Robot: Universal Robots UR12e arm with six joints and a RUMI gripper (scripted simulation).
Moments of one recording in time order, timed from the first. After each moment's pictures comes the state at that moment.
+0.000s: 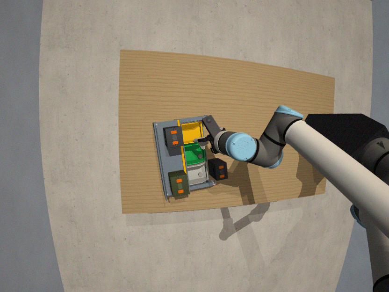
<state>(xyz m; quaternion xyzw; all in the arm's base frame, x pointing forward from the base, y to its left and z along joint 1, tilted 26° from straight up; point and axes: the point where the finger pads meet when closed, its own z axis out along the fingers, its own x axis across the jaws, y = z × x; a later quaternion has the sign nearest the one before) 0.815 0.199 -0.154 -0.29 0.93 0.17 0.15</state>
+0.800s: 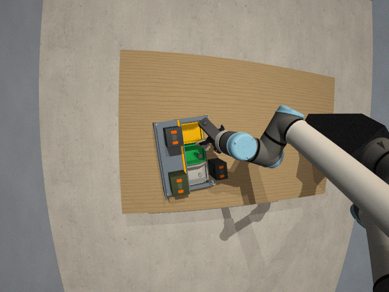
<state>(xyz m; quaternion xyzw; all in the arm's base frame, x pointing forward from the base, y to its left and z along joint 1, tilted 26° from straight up) 0.815 0.200 -0.154 -0.41 0.88 0.14 0.17</state>
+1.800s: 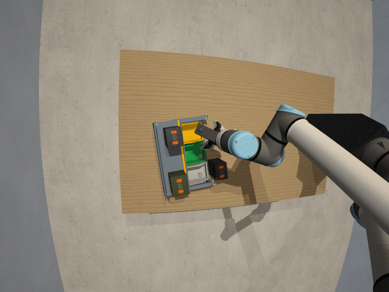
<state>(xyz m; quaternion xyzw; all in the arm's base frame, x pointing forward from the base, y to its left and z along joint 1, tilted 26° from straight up) 0.815 0.200 -0.154 -0.59 0.78 0.10 0.20</state>
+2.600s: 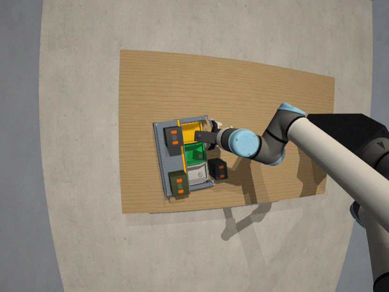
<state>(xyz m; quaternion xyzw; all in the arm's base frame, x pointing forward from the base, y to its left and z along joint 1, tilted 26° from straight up) 0.815 0.200 -0.154 -0.72 0.66 0.07 0.21</state>
